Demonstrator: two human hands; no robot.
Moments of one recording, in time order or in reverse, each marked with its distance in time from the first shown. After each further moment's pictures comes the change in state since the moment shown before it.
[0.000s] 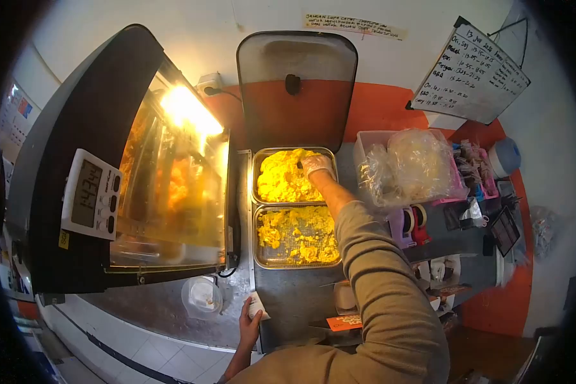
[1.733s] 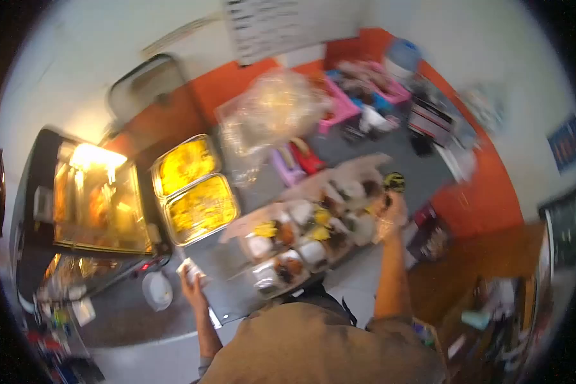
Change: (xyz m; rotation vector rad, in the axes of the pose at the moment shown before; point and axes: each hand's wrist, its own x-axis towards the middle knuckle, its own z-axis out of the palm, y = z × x) left_hand -0.041 0.052 0.092 0.250 0.027 0.431; right_hand -0.598 0.294 0.170 2.369 0.992 0.742
